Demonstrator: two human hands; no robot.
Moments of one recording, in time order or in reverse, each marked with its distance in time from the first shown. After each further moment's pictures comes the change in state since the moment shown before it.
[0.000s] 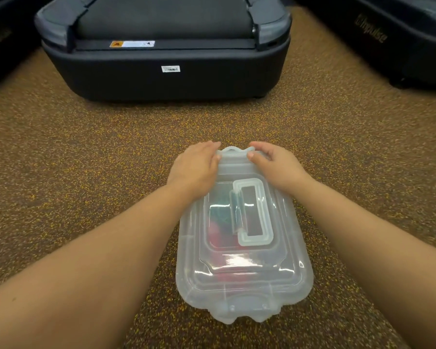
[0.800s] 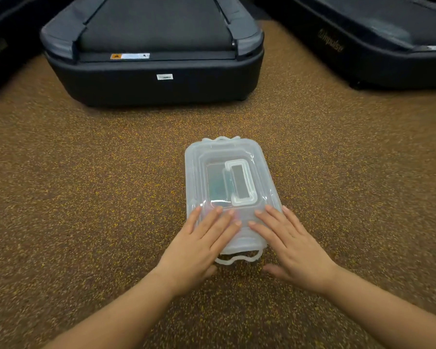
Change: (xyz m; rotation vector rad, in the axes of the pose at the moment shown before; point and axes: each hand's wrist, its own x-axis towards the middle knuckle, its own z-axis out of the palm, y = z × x) left_hand -0.205 -0.006 0.011 0.543 -0.112 0.654; right_hand -0.224 0.054 0.017 -0.853 -0.041 -0.669
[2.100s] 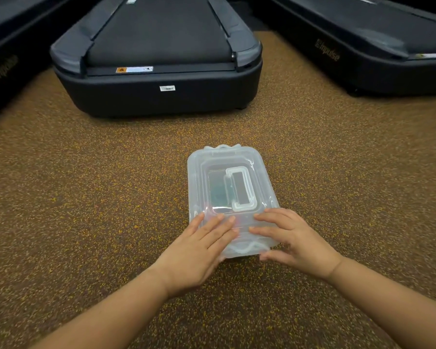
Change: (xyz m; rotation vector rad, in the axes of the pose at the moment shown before) left_hand -0.001 -0.013 -0.001 -0.068 0.051 0.073; right_hand 0.016 0.023 -0.009 0.380 0.156 0.015
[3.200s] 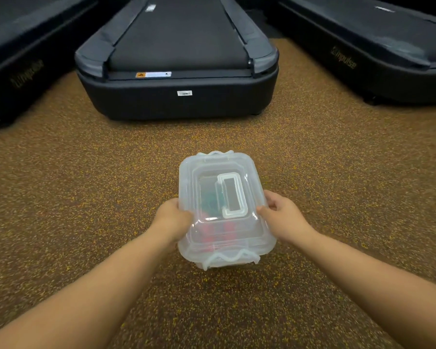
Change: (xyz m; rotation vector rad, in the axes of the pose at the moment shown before) left_hand 0.014 -0.057 -0.048 -1.259 0.128 -1.299; right_hand 0.091 -0.039 -0.002 0.645 -0.001 0.893
